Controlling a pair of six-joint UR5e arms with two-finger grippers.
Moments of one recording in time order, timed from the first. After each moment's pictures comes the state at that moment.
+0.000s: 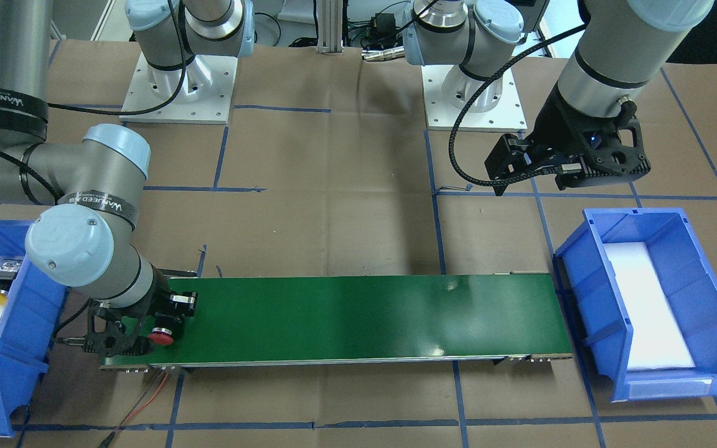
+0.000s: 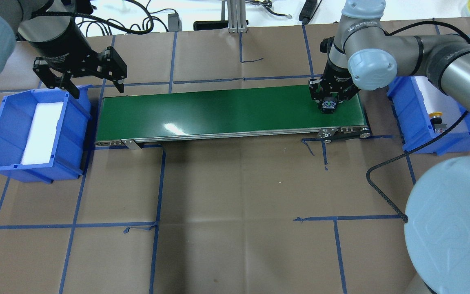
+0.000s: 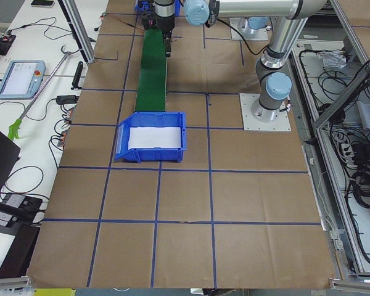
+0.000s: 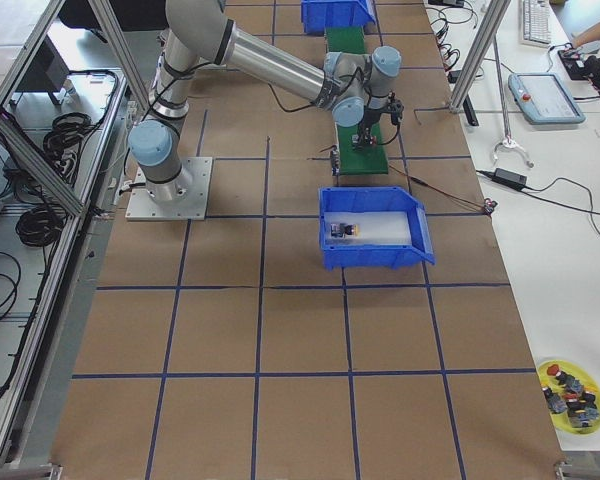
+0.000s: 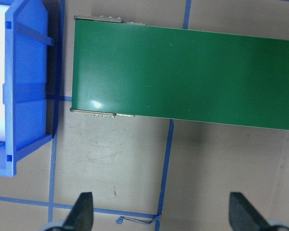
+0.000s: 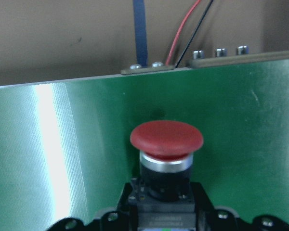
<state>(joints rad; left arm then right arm) -1.50 -1.63 -1.53 -1.55 1.58 -0.05 1.54 -1.10 1.57 -1.97 -1.57 0.04</state>
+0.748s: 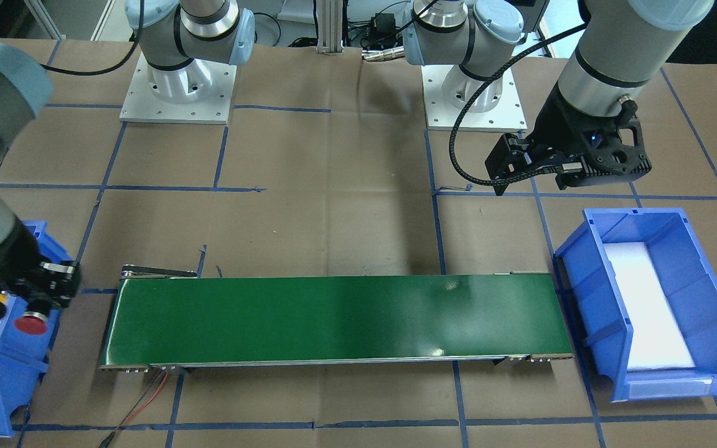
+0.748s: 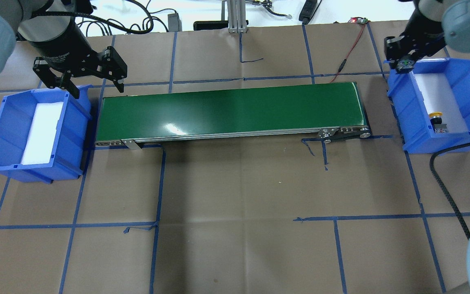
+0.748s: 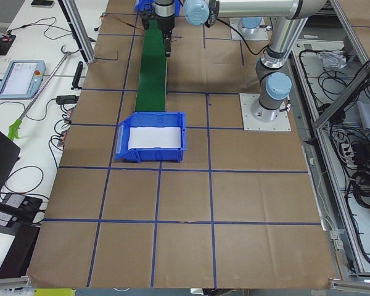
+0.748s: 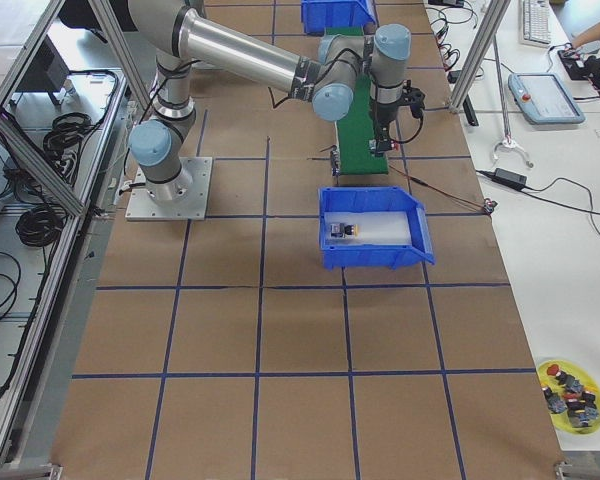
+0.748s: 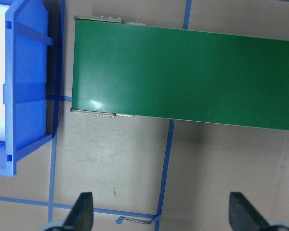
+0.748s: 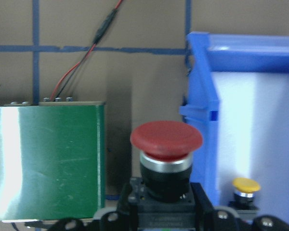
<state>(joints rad) -1.50 -1.63 -1.53 -1.55 1.58 -0.05 1.28 -1.26 1.46 -1.88 -1.61 -0.33</state>
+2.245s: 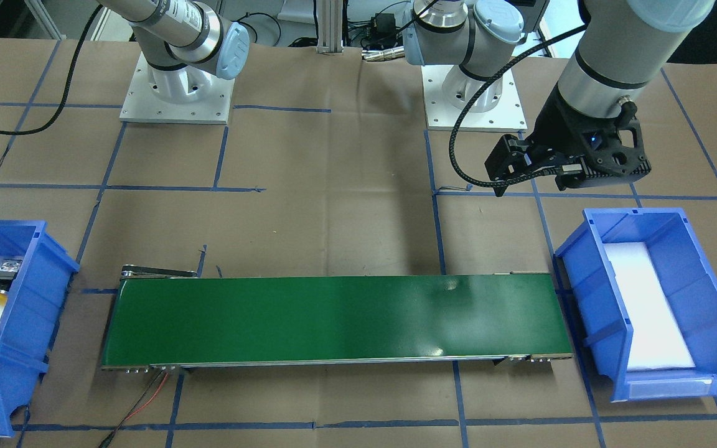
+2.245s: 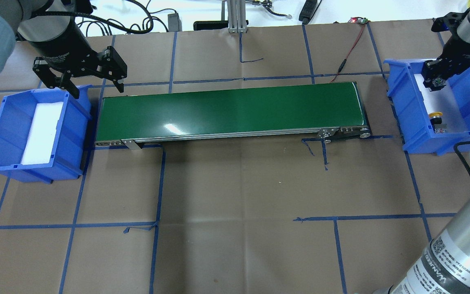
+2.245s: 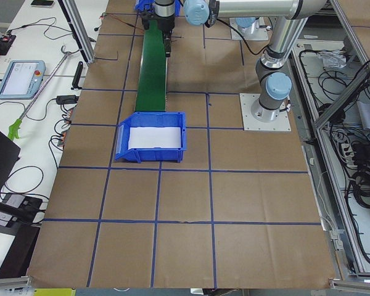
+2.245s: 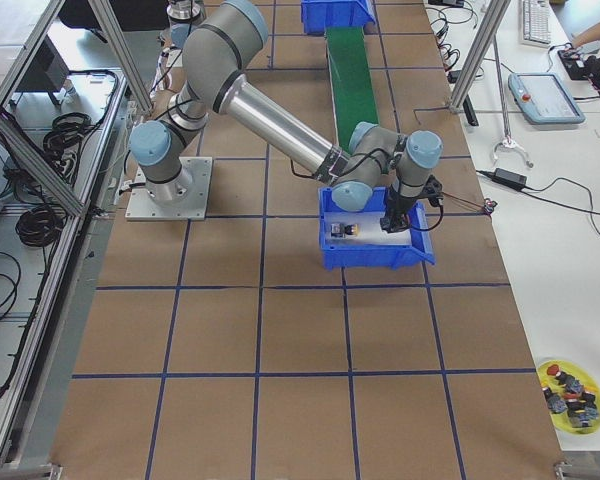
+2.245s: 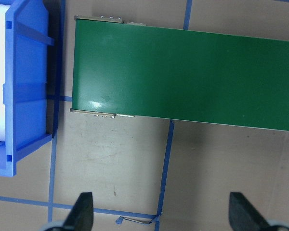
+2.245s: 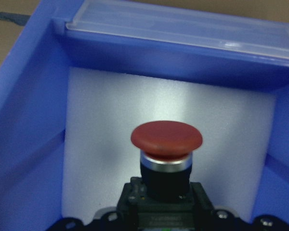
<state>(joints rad) -1.50 -1.63 -1.53 -1.55 1.58 -0.05 1.12 -0.95 1.36 -1.96 -1.61 -0.59</state>
